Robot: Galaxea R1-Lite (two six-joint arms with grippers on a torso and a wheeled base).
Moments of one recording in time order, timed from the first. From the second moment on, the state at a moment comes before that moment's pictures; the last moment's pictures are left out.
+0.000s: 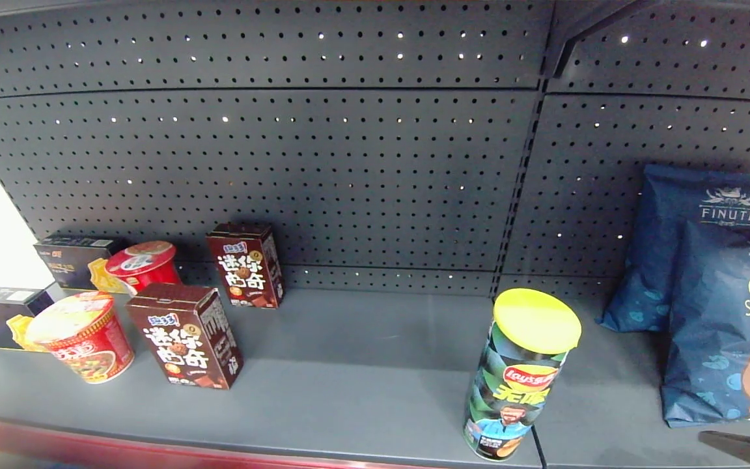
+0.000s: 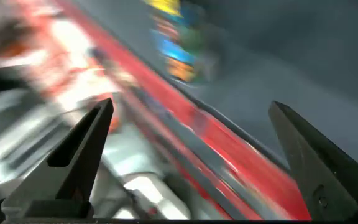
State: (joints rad) left arm -0.30 0.07 -0.37 0.32 0.20 -0.12; right arm 0.31 0.75 -0.23 -0.15 0.33 -0.01
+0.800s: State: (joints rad) left arm -0.34 0.31 -0.62 0.32 -0.12 0.04; right arm -0.06 0.17 -0.16 0.04 -0.14 0.01
